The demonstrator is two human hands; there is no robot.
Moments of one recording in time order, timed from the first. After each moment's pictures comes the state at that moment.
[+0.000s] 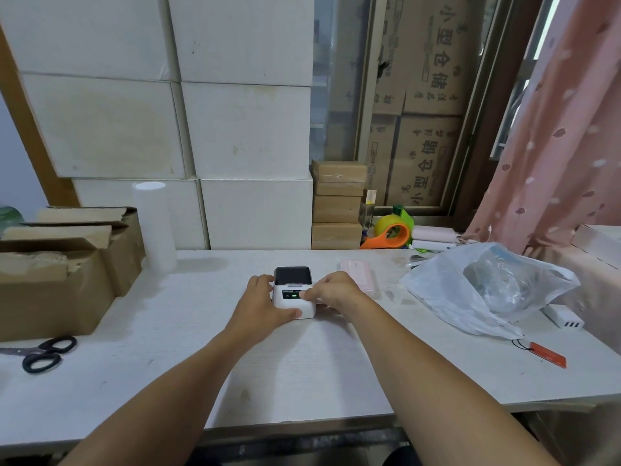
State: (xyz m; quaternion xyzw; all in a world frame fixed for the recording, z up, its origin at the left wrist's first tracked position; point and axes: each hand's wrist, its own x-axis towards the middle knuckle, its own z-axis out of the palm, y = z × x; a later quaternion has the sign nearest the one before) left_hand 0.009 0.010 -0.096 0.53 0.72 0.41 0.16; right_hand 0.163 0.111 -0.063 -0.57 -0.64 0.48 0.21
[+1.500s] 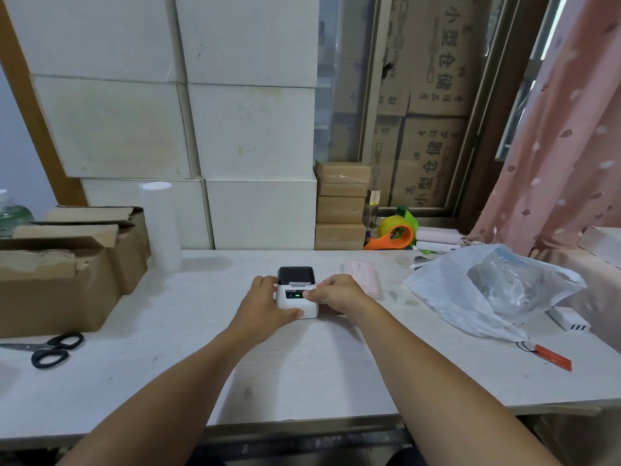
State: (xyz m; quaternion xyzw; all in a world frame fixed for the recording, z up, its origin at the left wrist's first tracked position) left_hand 0.007 0.010 -0.098 0.55 0.73 0.39 0.14; right_hand 0.171 0.110 -0.067 -0.54 -0.65 0.49 0.22
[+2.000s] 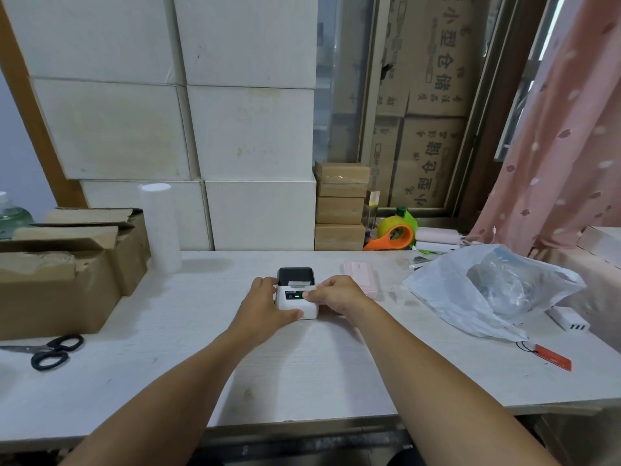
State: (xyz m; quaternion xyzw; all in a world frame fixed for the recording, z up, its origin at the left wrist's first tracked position) left_hand 0.007 0.011 -0.099 0.55 0.72 0.40 0.15; right_hand 0.168 0.111 -0.073 -0.53 -0.65 0.50 0.24
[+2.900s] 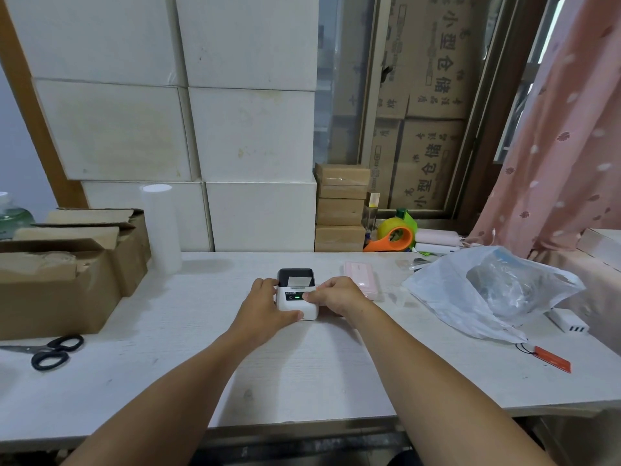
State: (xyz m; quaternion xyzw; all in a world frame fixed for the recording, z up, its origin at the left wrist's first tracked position) left_hand 0.007 0.011 -0.099 0.54 0.72 0.40 0.15; right_hand 0.168 0.113 -0.073 -0.54 -0.64 0.49 0.23
